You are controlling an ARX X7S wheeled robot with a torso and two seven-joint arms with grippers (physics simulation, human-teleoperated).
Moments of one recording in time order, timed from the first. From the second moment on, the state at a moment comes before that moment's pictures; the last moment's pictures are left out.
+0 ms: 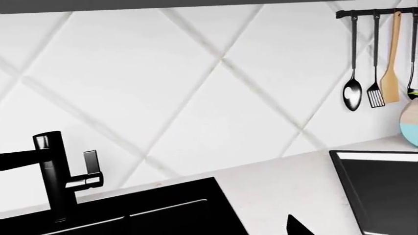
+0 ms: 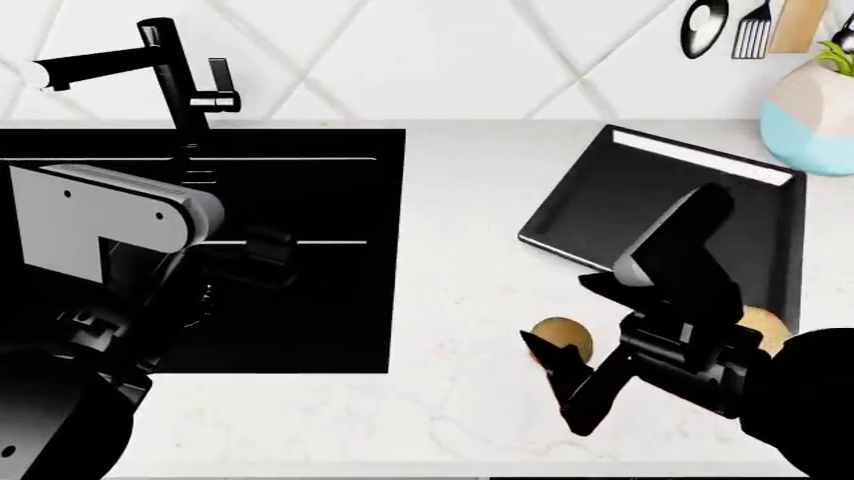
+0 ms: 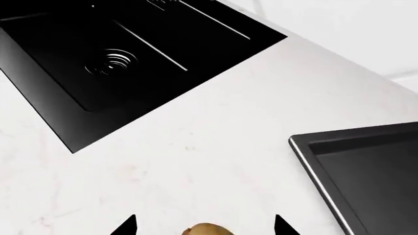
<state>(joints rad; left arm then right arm) -0.60 -0.27 -0.17 0.88 -0.45 -1.30 0.07 0.74 0.73 -0.10 -0.65 1.01 1.44 -0.13</state>
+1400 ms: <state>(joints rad) -0.72 -0.30 -0.32 0.91 -0.57 -1.45 0.06 0.93 0.71 -0.09 -0.71 0.90 1.29 0.00</state>
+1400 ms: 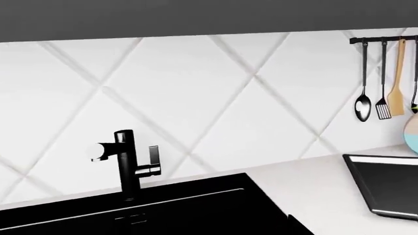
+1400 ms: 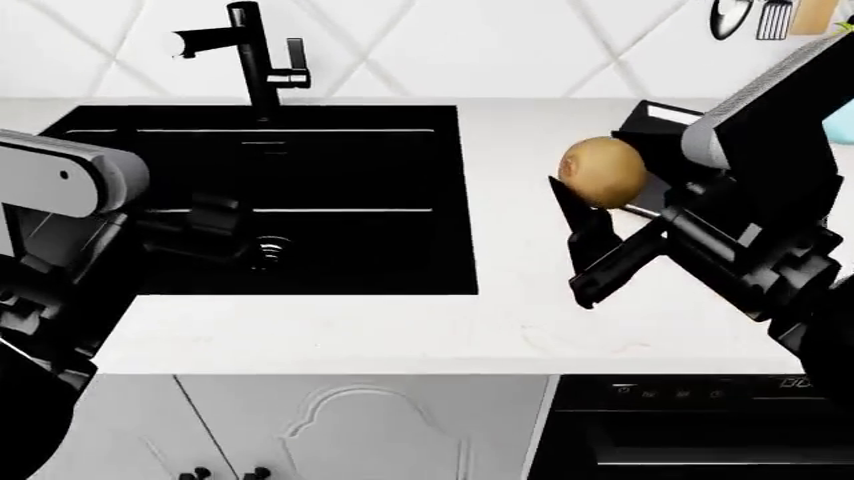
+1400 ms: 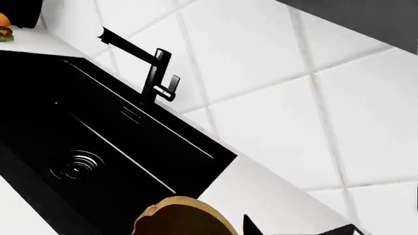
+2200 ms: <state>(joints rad) -0.77 -0.34 -0.39 0.91 -0.66 -1.50 0.03 0.93 0.67 -0.16 -0.74 0.87 1.19 0.01</state>
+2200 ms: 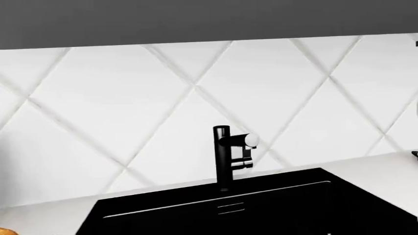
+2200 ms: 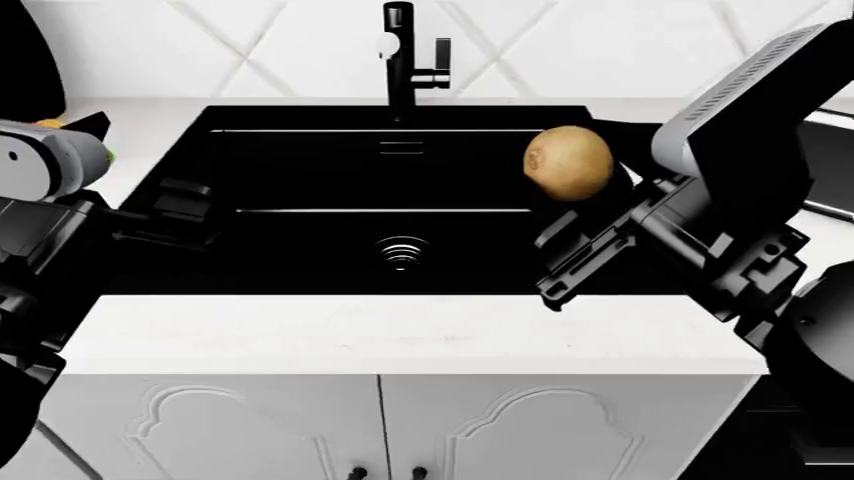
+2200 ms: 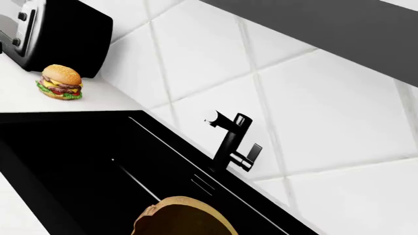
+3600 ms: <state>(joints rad) -0.70 -0.39 -0.32 0.87 -0.72 -1.39 -0.03 0.86 0.70 -0.21 -0.73 0.76 1.00 -0.01</state>
